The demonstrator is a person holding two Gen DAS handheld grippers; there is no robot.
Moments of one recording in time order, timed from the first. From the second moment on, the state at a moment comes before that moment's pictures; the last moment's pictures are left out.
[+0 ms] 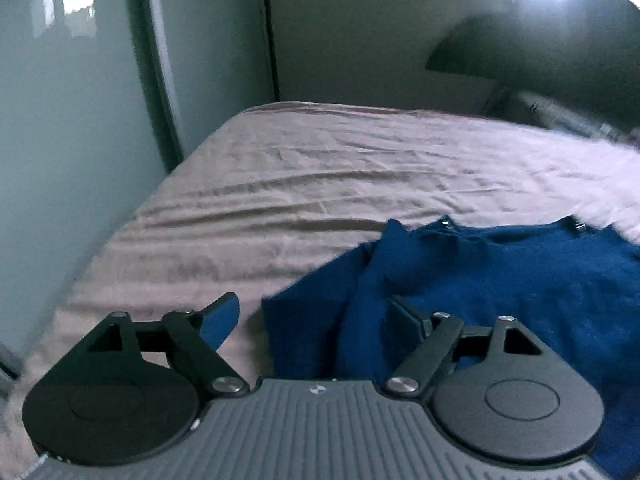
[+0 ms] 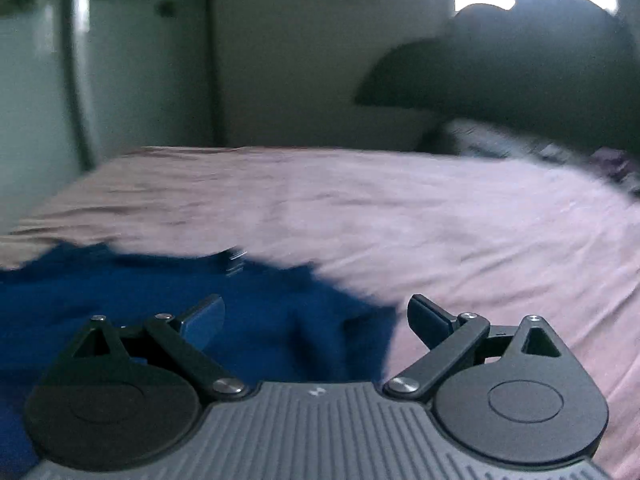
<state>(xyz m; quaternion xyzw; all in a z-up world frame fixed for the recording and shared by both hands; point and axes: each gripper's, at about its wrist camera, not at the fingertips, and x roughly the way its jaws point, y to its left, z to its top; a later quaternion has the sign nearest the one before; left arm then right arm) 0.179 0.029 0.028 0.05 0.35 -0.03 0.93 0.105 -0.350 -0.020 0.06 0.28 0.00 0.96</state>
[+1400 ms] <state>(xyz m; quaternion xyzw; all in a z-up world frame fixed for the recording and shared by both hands) 0.101 0.075 0.024 -0.08 0.40 -0.11 0.90 -0.010 -0.226 -0.007 -0.08 0.30 0.16 0.94</state>
